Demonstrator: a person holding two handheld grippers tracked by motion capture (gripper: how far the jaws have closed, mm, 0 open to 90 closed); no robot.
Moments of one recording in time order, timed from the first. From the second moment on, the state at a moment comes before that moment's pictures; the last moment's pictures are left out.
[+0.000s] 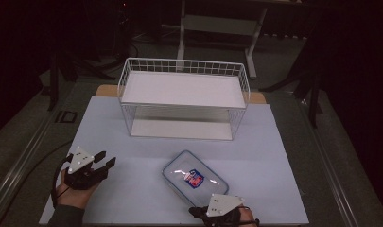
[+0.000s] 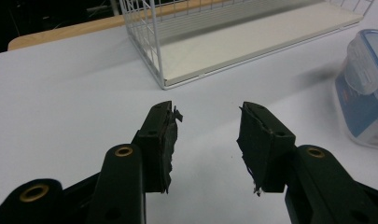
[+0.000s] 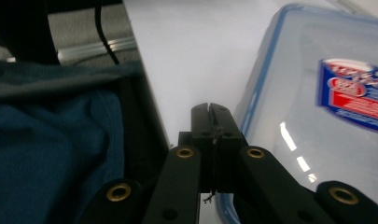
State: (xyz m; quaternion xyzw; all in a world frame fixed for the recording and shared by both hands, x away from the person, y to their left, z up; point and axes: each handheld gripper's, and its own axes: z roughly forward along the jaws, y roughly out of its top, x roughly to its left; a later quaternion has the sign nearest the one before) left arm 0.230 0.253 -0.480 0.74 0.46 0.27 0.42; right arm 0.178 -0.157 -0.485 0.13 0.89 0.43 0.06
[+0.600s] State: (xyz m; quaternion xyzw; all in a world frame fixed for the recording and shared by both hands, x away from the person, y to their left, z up) left arm 0.231 0.252 -0.480 0.74 0.46 0.27 0.41; right arm 0.191 -0.172 -0.488 0.15 0.90 0.40 0.07
